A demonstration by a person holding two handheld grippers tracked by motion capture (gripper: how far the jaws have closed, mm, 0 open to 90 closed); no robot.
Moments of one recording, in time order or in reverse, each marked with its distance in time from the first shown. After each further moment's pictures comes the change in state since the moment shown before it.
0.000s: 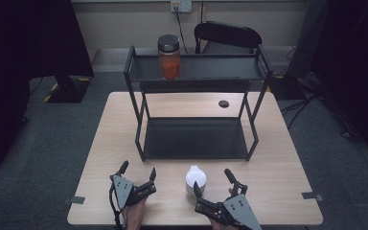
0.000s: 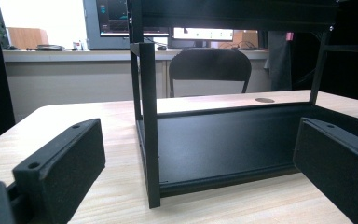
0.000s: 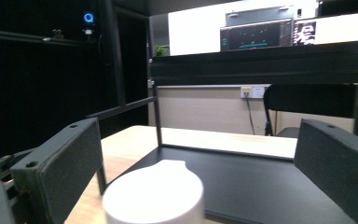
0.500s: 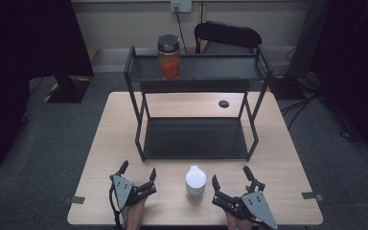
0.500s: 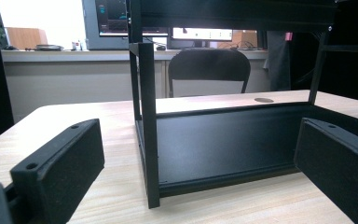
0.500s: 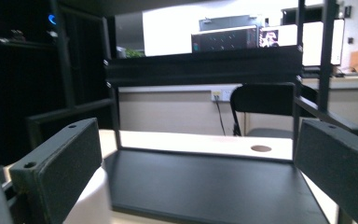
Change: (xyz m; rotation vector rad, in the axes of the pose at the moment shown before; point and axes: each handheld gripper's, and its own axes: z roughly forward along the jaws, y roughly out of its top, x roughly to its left) left arm 0.001 0.000 0.000 -0.001 -0.004 -0.002; right arm -0.028 -0.009 -0.007 -0.029 -0.106 -0.013
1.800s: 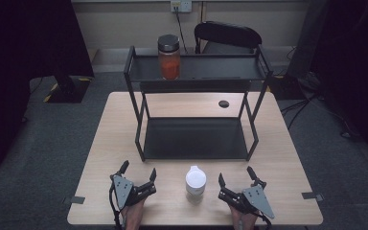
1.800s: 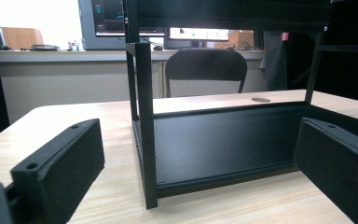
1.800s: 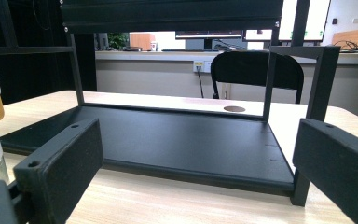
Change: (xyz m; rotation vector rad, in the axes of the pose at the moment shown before) left arm 0.003 0.000 0.000 0.001 -0.014 0.001; right arm -0.028 -0.036 0.015 0.120 -0.066 -0.057
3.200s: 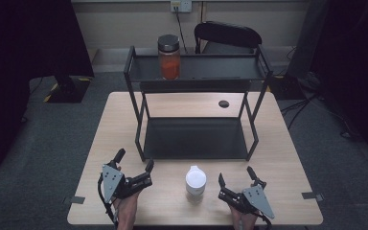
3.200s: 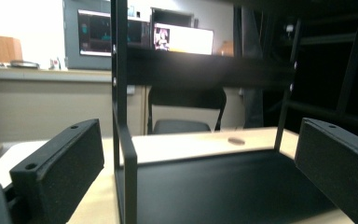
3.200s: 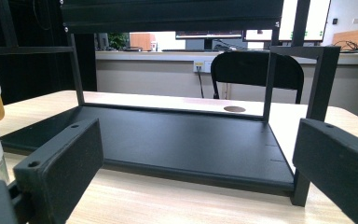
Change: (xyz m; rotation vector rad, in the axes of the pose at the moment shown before) left arm 0.014 0.055 -0.004 -0.051 -0.066 -0.065; right arm 0.000 0.000 0.000 0.000 0.001 -0.001
